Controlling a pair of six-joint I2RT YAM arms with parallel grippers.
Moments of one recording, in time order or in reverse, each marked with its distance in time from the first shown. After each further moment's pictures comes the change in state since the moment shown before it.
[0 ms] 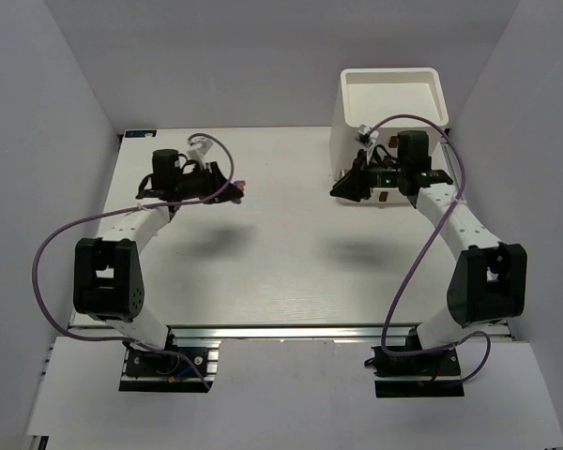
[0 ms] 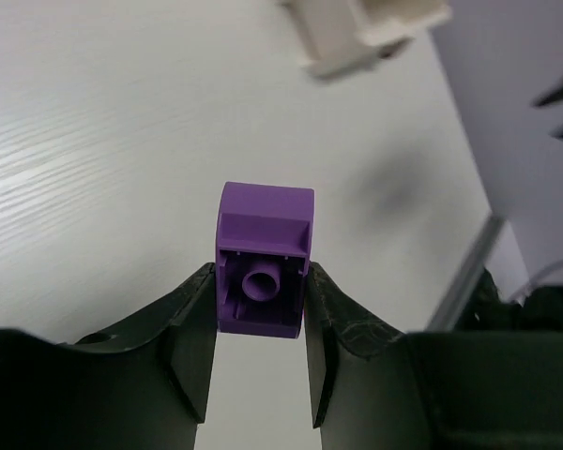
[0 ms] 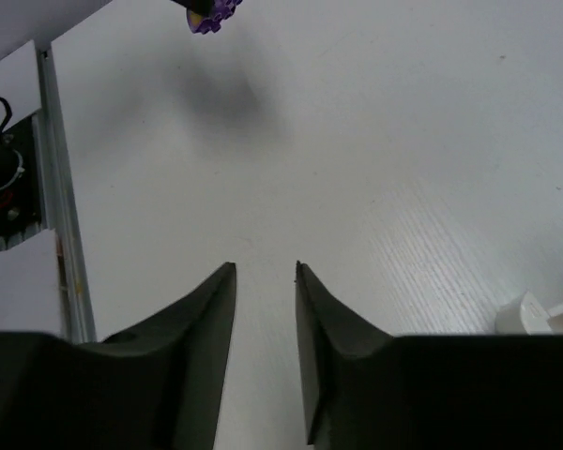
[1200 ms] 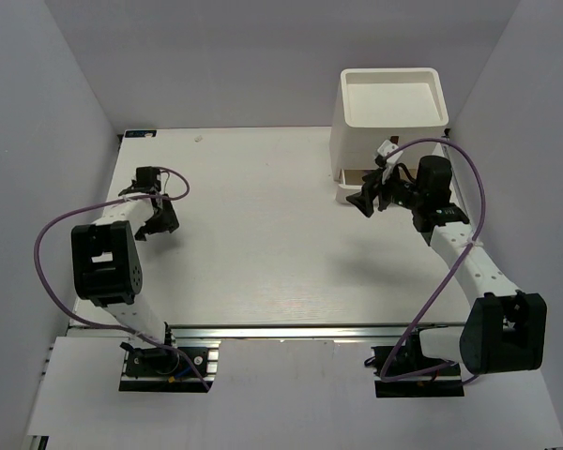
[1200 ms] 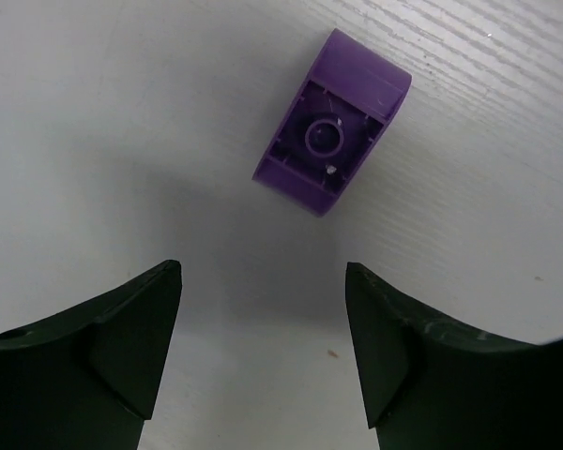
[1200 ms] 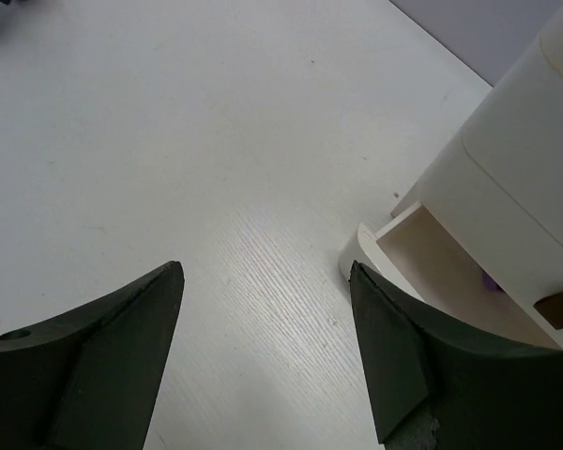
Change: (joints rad) left arm 0.112 0.080 0.039 -0.487 -1.114 0.030; right arm -0.039 -0.265 -0.293 0.266 0.314 -0.082
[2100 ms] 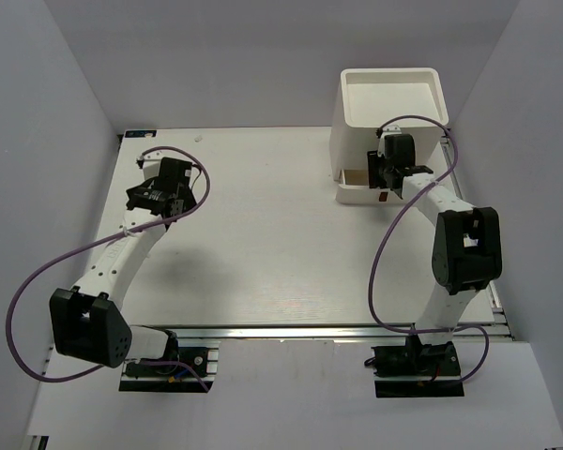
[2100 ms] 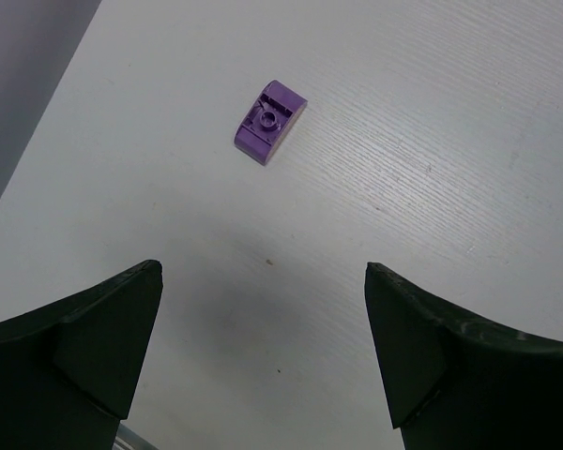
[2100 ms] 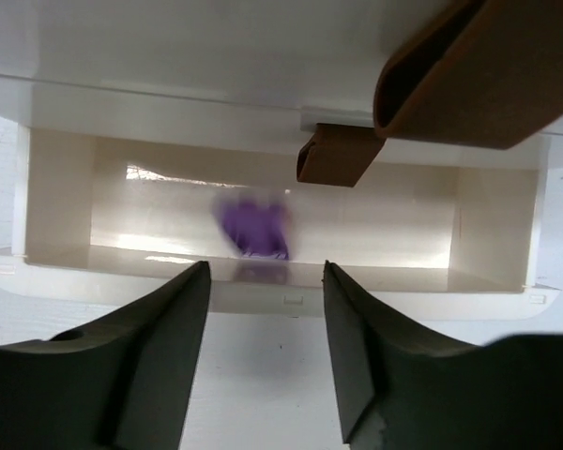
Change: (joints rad) left arm -0.327 -0.368 0.065 -0.216 -0.332 -0.264; right arm 0.040 0.544 0.393 -0.198 0.865 0.288
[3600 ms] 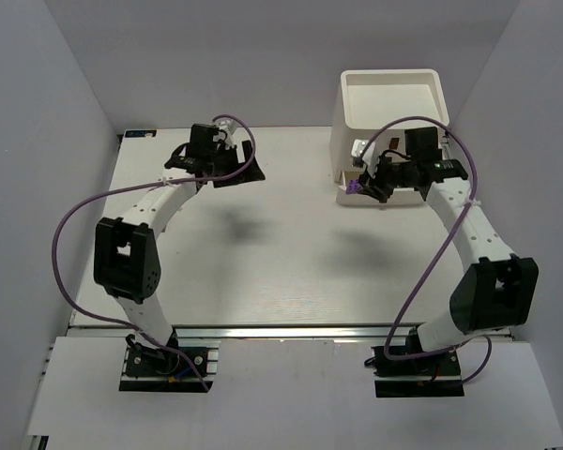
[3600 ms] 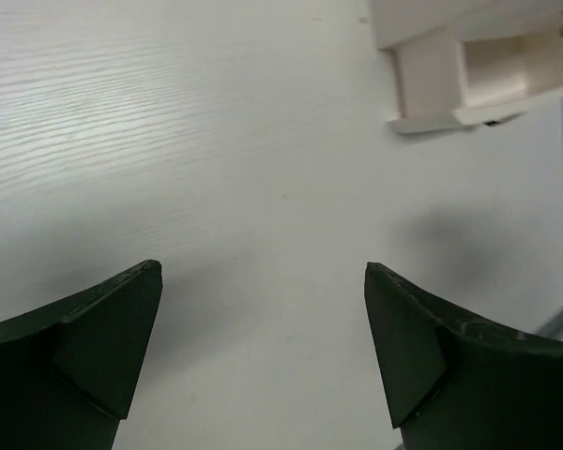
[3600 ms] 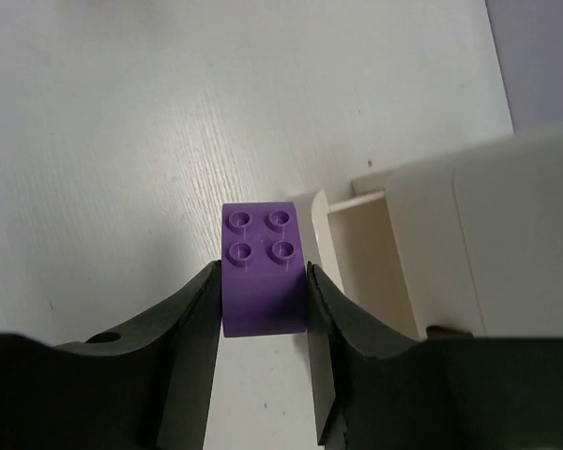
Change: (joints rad) left arm -0.042 0.464 0.301 0.404 1.024 0.138; right arm -0.004 -0.338 0.022 -0.471 -0.830 -1.018
